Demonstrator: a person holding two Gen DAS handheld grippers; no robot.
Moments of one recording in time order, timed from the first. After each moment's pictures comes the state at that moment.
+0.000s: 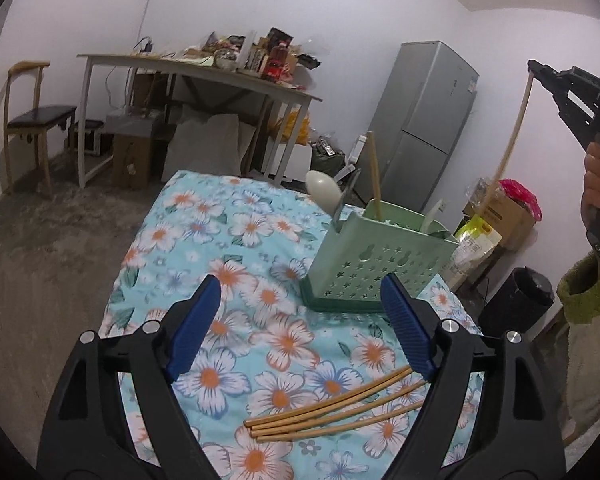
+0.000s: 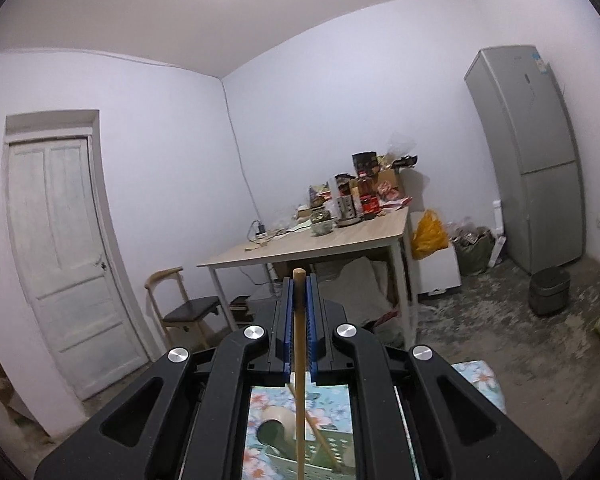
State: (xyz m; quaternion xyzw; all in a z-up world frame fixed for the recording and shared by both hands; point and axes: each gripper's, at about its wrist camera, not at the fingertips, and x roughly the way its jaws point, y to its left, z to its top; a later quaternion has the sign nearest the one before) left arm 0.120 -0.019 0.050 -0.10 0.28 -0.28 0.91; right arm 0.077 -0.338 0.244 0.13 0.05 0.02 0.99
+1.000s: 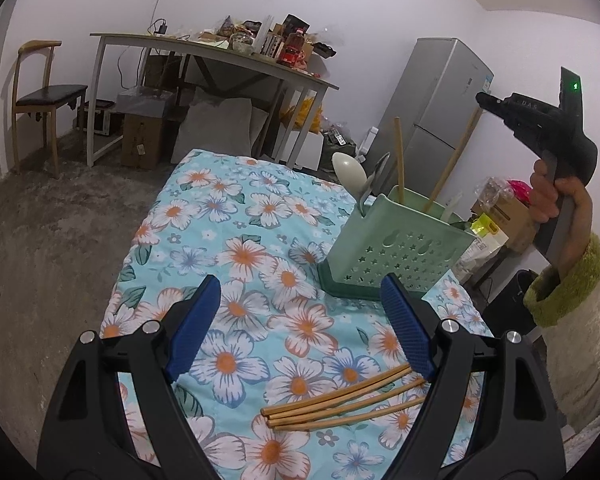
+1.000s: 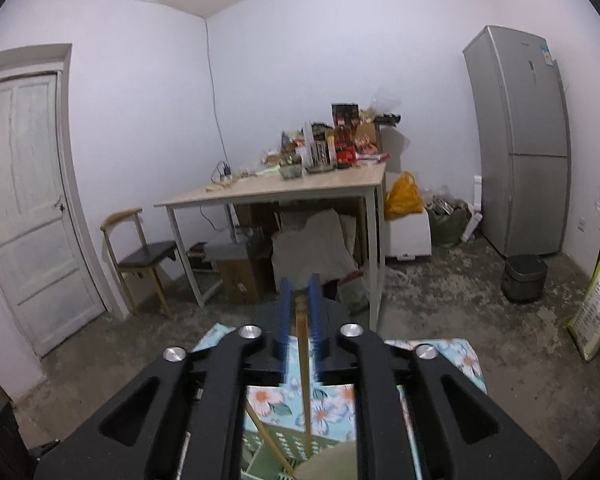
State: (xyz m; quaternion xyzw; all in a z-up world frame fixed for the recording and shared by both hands) left arm 0.125 -0.014 0.036 -0.11 0.30 -0.27 0.91; right arm 0.178 -0.333 0.178 0.08 0.15 -0.04 0.98
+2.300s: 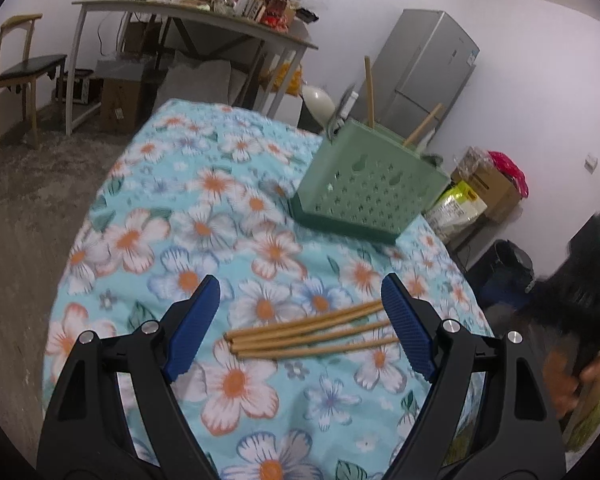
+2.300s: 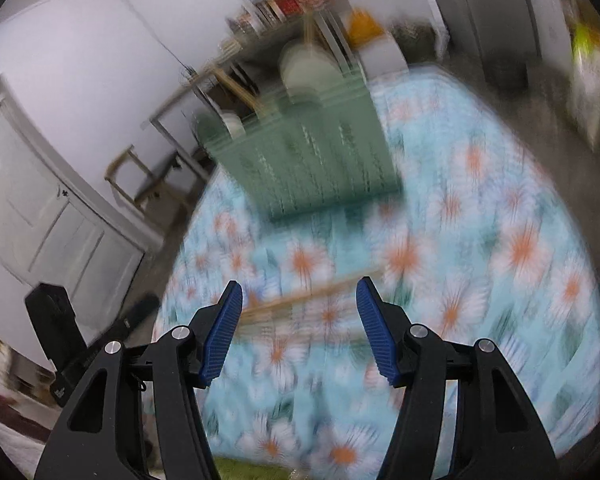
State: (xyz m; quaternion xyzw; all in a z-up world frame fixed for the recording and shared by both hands) left arm 0.088 -0.023 0.003 -0.11 0.36 -0.32 0.87; right arm 0.010 -0.286 -0.008 0.30 0.38 -0.02 0.88
